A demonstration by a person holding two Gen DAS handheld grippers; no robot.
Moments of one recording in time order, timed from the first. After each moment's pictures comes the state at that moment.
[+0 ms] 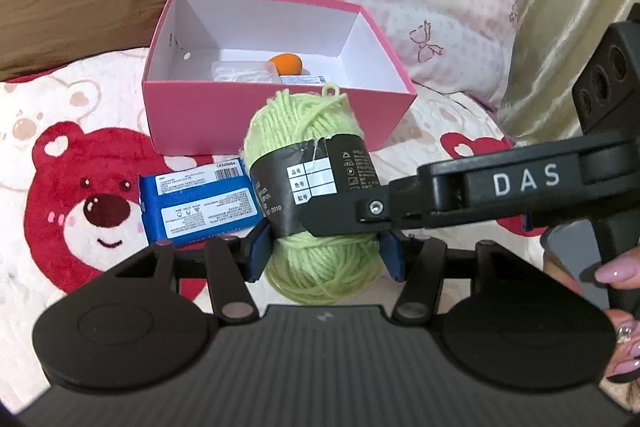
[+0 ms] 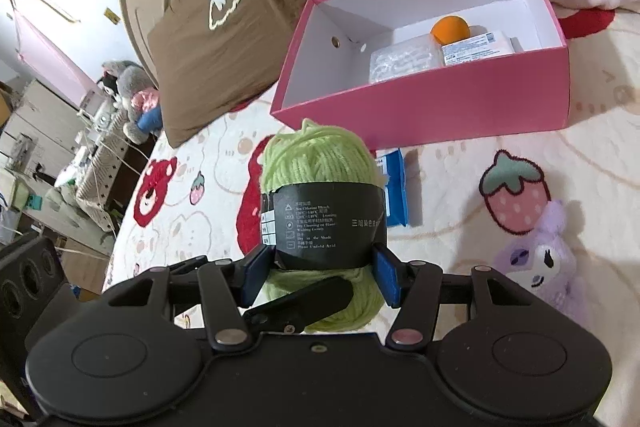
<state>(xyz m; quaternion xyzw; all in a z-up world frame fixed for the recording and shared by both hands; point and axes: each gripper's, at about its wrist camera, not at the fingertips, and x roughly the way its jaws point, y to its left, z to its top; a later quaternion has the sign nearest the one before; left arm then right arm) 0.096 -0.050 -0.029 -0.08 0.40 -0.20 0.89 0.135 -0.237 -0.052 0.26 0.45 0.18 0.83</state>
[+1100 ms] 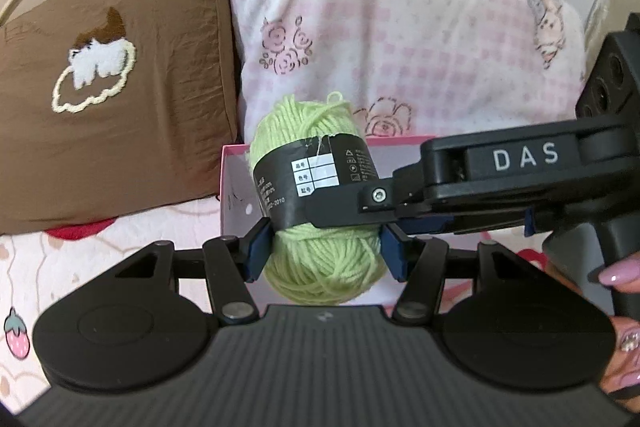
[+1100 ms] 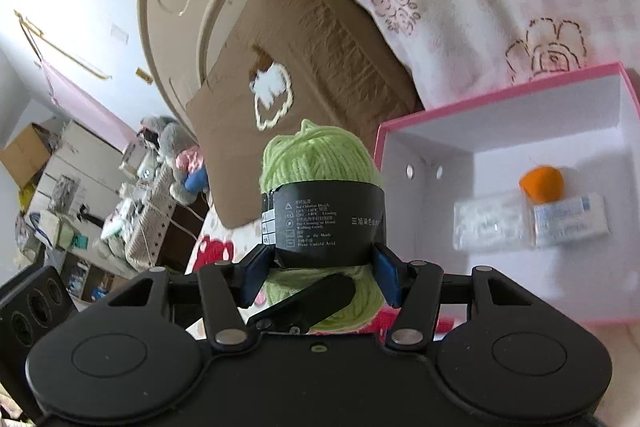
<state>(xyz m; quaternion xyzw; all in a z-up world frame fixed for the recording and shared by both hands) 0.254 -0.028 0.058 -0.02 0.36 -0.14 0.92 0.294 -0.248 0.026 0.33 0.40 0.23 0.82</state>
